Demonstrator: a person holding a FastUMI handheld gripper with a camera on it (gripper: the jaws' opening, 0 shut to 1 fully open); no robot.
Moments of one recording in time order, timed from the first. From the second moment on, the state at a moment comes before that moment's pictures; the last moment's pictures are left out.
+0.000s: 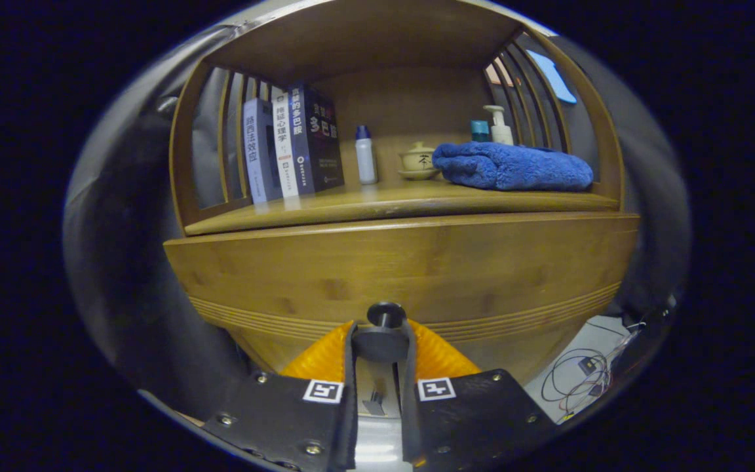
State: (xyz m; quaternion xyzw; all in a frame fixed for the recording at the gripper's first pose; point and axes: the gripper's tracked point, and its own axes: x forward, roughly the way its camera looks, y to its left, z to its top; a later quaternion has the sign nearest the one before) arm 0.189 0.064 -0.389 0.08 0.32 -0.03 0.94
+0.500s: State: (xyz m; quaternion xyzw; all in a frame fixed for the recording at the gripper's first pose) arm 0.099 0.077 -0.358 0.06 0.34 -0.01 0.94
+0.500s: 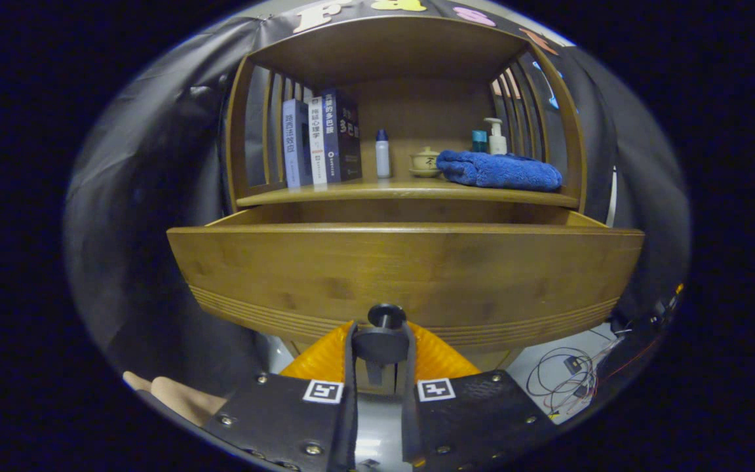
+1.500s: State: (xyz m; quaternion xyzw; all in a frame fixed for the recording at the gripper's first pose) arm 0.049 0.079 -0.321 0.08 0.37 0.03 0.93
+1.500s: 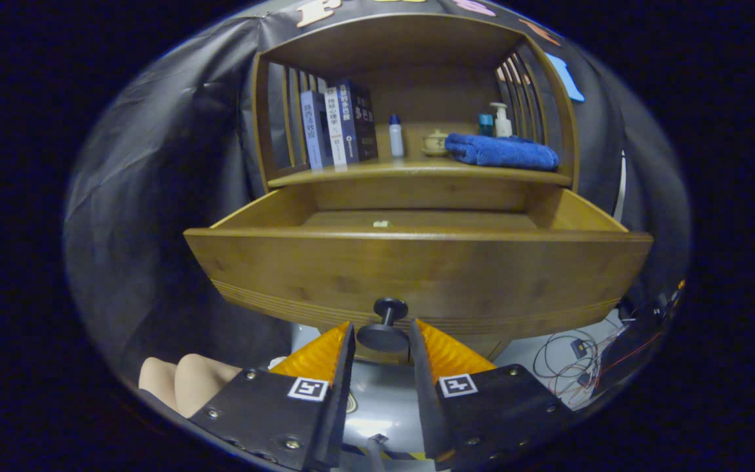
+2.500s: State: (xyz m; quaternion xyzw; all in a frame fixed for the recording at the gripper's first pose) arm 0.204 0.095 -0.324 0.04 0.46 0.08 0.89
